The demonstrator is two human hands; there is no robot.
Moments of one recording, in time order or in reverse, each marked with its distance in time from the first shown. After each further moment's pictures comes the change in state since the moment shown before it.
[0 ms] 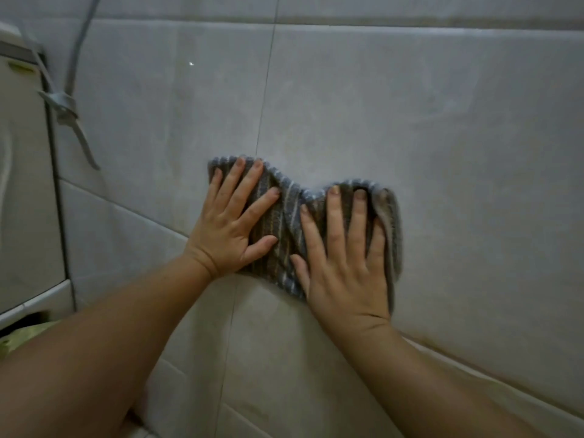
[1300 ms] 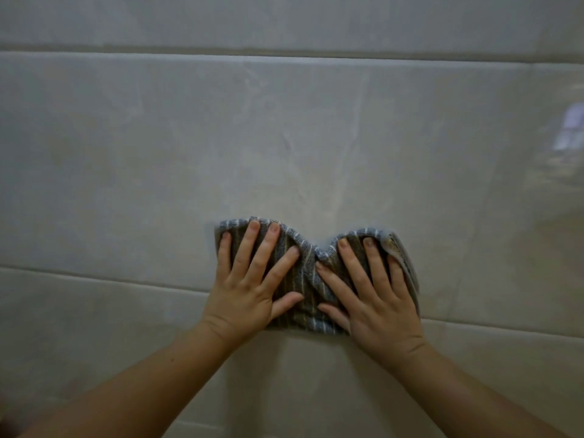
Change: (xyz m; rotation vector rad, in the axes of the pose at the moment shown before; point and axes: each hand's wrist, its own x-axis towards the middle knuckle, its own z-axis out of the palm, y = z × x) left_hand 0.070 0.336 -0.003 -0.093 -0.028 0.139; right_hand -0.199 0.286 -0.071 -0.099 -0.034 -0.062
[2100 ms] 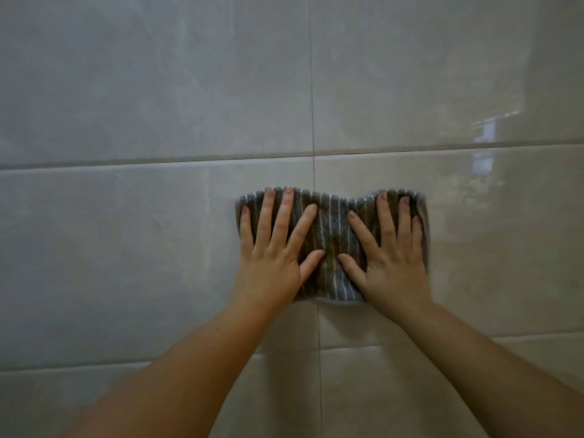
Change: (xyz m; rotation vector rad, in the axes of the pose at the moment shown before) left_hand 0.209 0.137 -0.029 -0.029 0.000 -0.093; right_hand -0.006 0.208 -0.059 -0.018 -0.057 0.438
